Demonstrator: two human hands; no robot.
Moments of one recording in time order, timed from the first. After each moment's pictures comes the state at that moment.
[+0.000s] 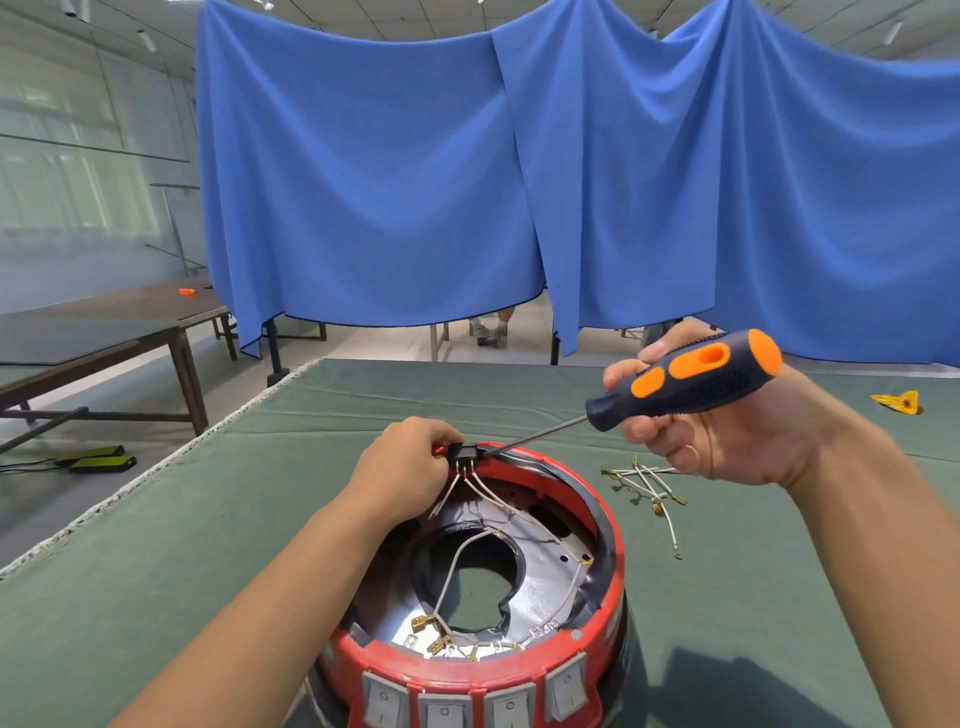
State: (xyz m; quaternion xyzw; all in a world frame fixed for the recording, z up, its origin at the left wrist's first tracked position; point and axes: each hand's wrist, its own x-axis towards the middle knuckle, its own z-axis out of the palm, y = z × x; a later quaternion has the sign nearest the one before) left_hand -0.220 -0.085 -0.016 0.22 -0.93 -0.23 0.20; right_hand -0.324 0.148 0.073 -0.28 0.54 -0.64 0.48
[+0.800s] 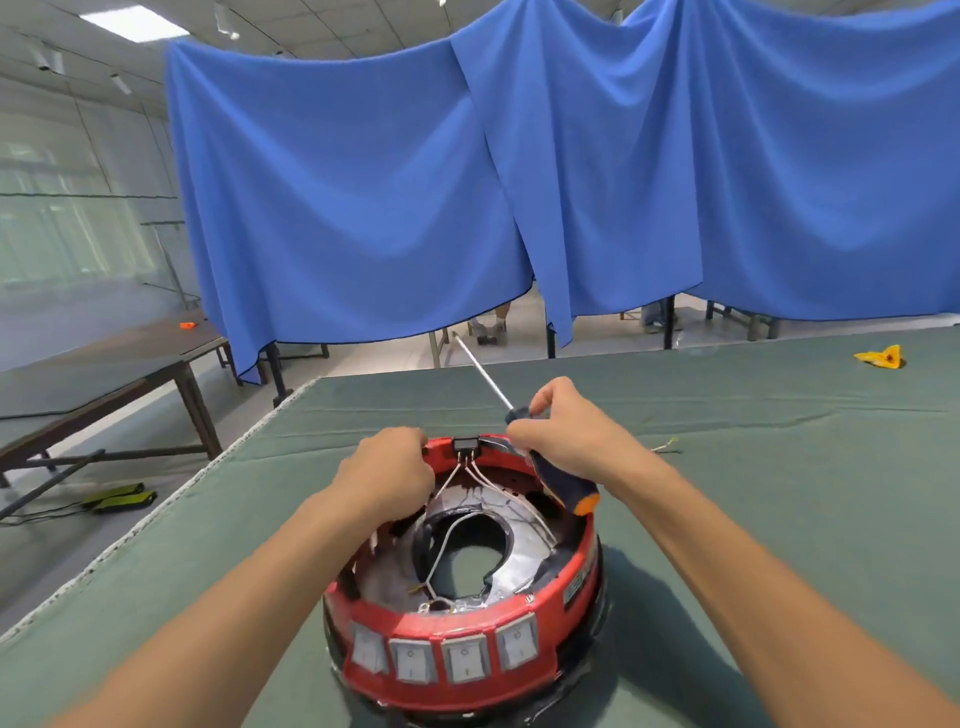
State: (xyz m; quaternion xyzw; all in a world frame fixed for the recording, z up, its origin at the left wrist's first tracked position) left_hand -0.221 -0.082 0.003 0.29 -0.95 -0.10 0.08; right_hand -0.317 0.085 0.017 -0.31 0.82 -0.46 0.12
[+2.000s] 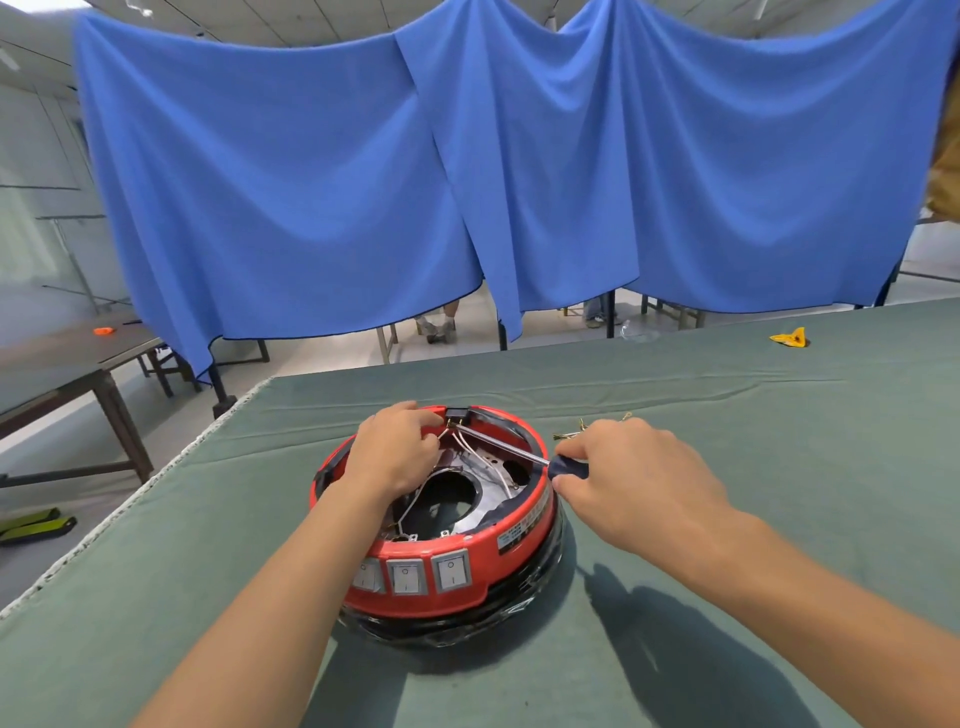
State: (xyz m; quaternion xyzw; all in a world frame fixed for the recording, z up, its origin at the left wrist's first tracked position) left_hand -0.250 -0.094 -0.026 0.15 -0.96 -0.11 0.19; right_hand -0.242 0.153 0.009 -0.30 0.93 -0.17 -0.14
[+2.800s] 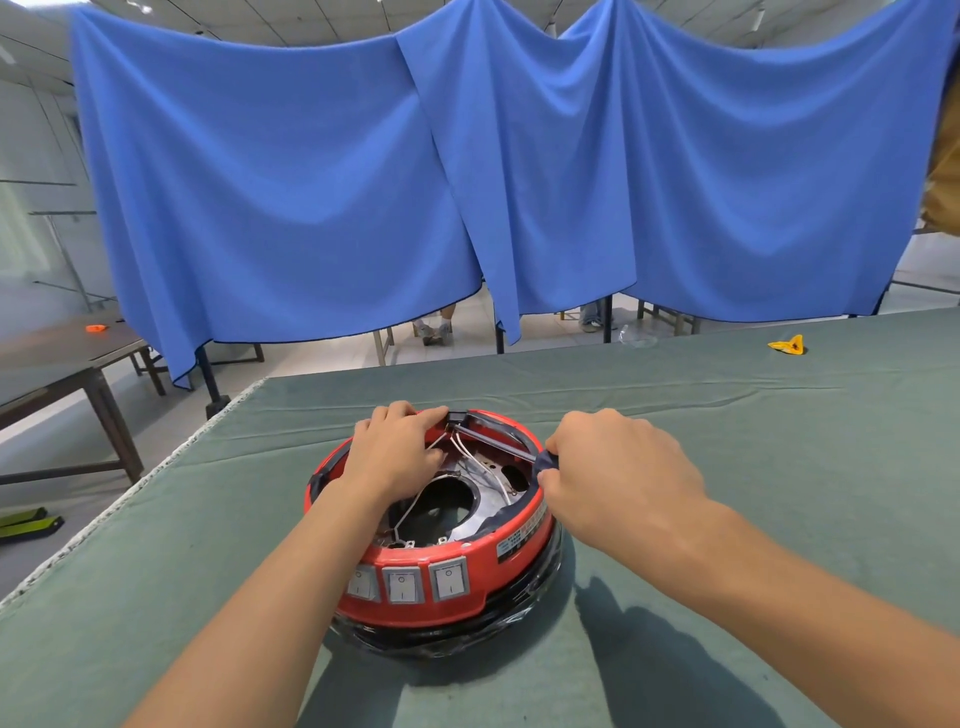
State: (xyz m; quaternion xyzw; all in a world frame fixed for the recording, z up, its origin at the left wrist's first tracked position) left_hand -0.253 -0.094 -0.026 0.15 -0.98 -0.03 0.16; right_hand -0.231 0.136 0.028 -0.30 0.94 -0.12 -0.13
